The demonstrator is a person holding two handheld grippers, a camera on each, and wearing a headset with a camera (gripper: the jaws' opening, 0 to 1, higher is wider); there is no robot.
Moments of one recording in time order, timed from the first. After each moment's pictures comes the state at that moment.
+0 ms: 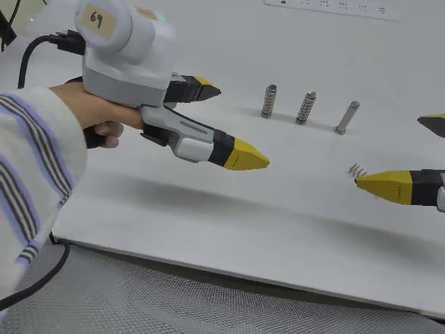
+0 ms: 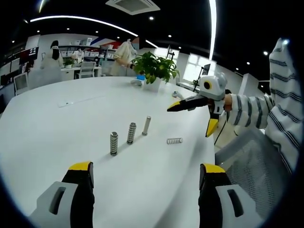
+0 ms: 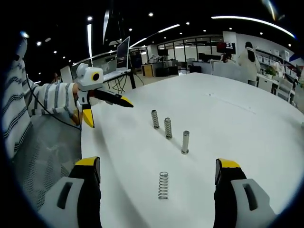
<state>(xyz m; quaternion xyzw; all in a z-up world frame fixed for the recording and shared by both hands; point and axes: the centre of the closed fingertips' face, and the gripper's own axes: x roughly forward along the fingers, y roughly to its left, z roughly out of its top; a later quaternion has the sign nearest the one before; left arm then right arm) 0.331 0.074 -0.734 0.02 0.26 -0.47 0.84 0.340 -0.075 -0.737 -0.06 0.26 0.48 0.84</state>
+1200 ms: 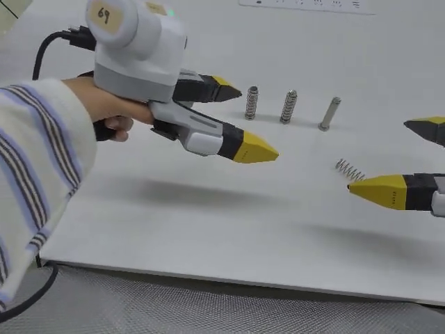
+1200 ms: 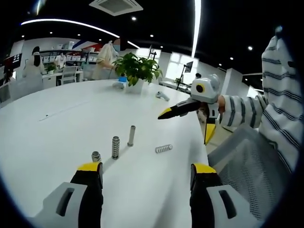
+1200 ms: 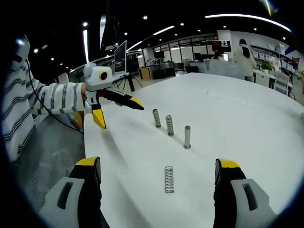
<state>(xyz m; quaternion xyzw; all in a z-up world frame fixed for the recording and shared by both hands) 0.341 0.037 -0.729 0.04 0.24 -0.55 0.80 0.321 -0.074 -0.729 -0.04 0.26 0.47 0.84</state>
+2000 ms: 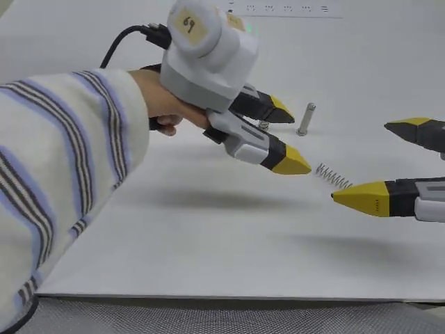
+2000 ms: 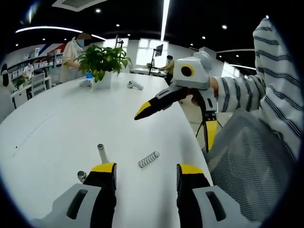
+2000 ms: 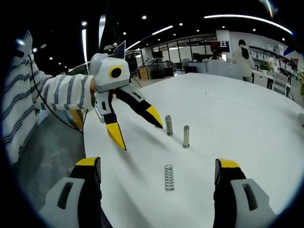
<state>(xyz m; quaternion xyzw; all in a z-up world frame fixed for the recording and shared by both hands) 0.333 -0.049 -0.741 0.15 0.23 -0.65 0.71 0.317 -0.076 -0.726 -0.04 0.27 0.46 0.84</state>
